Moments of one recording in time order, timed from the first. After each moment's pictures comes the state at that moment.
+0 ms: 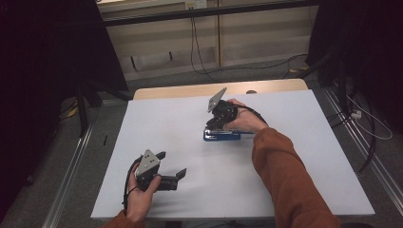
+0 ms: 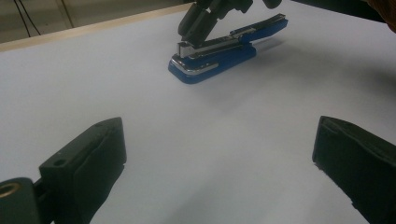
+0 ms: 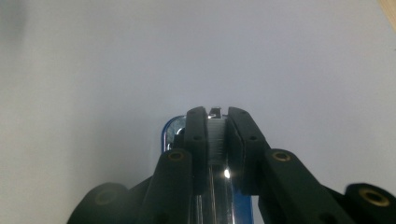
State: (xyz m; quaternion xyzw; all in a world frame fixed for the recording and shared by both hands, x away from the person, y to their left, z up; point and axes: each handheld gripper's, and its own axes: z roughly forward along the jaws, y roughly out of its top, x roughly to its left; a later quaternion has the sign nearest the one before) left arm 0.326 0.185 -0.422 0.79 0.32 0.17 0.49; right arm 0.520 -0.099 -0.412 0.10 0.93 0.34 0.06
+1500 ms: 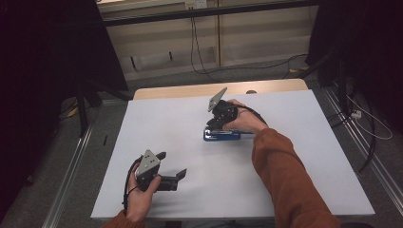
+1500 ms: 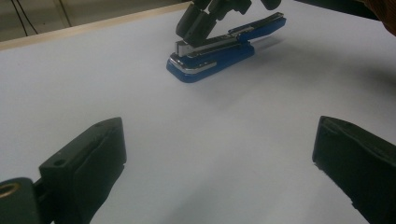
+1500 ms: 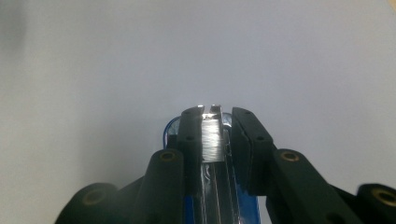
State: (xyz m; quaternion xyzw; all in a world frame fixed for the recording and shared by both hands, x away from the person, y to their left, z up) left arm 0.326 0.185 -0.422 0.79 0.32 0.17 0.49; right arm 0.521 -0.100 -0.415 0.12 0.93 0.34 0.05
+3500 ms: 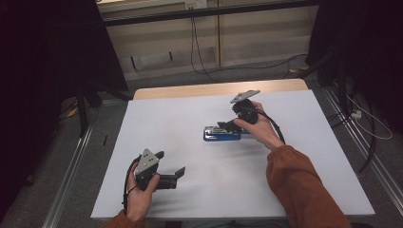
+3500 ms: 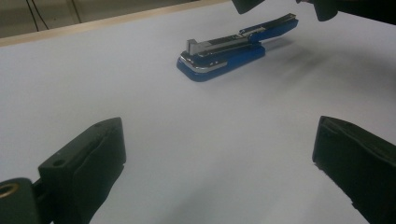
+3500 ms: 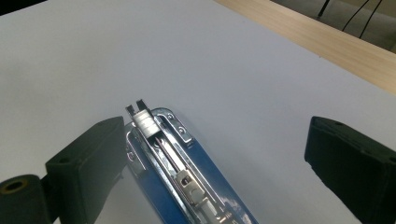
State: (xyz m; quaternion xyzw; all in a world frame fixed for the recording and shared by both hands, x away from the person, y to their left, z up) left arm 0.329 0.188 -0.422 0.78 0.34 0.18 0.49; right arm 0.483 -0.155 -0.410 0.36 0.82 0.42 0.15
